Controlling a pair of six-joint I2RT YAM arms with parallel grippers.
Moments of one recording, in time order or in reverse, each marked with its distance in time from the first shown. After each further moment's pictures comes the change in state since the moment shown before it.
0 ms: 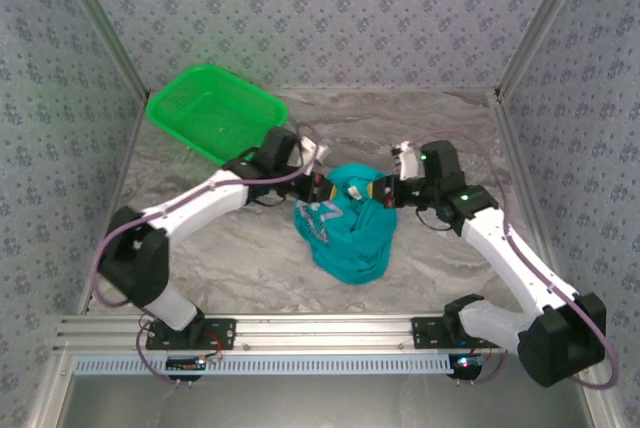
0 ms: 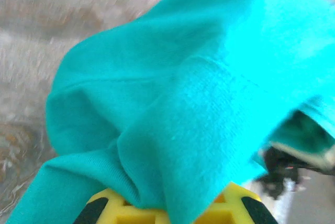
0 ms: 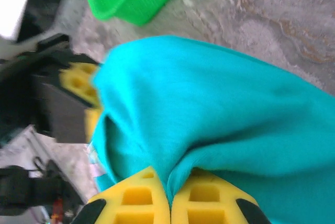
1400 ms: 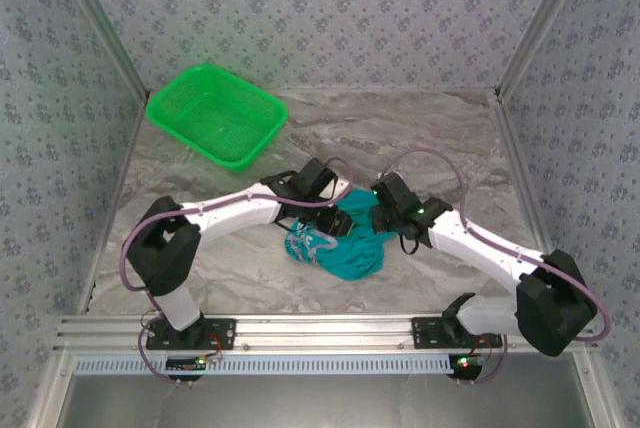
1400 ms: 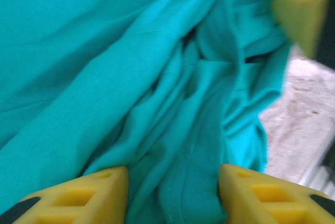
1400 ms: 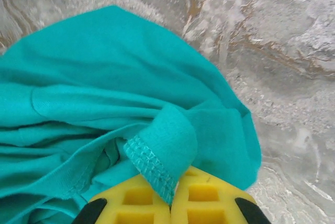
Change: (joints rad) left arm -0.227 0.179 0.015 -0.124 -0.357 -0.029; right arm 0.326 0.148 -0.114 -0.051 0.820 0.014
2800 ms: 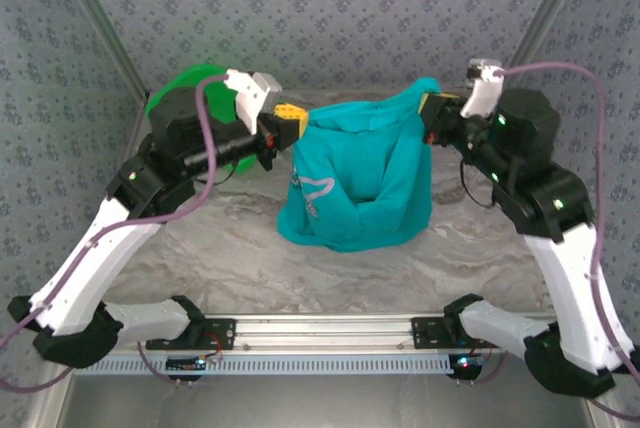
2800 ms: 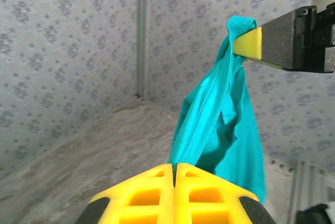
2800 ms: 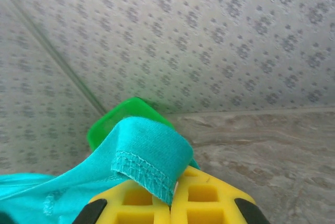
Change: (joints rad) left arm 0.141 -0.507 0.460 -0.060 -0.019 0.279; right arm -0.231 -0.116 0.908 -0.256 -0.230 -0.008
